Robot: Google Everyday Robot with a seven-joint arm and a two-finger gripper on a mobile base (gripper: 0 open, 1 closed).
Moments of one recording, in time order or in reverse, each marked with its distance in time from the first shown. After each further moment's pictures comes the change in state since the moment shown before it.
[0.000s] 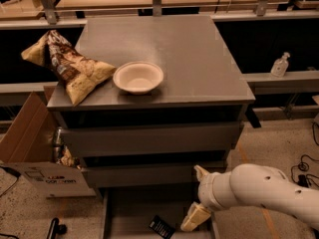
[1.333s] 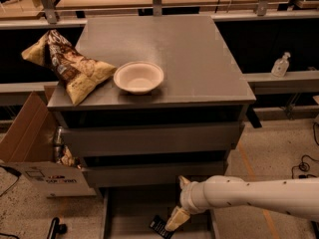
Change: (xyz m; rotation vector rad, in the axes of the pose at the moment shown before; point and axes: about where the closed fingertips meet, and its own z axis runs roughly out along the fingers) arm 0.028 -0.005 0.143 -0.050 -0.048 0.028
